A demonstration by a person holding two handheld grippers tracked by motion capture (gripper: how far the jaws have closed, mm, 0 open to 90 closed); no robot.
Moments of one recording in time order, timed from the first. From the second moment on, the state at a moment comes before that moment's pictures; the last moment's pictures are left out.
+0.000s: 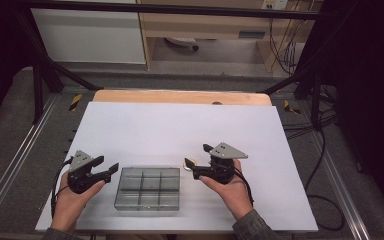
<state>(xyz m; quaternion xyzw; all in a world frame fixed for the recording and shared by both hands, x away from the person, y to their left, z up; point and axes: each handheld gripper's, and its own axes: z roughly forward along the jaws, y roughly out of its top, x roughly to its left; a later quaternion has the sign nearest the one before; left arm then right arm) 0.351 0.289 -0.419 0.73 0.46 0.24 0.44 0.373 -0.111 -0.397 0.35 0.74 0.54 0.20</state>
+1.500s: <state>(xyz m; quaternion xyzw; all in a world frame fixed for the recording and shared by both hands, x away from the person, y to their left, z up) 0.278 0.284 -0.421 0.77 0.43 0.17 0.45 0.302 -0.003 -0.406 0.29 0.80 0.52 0.09</state>
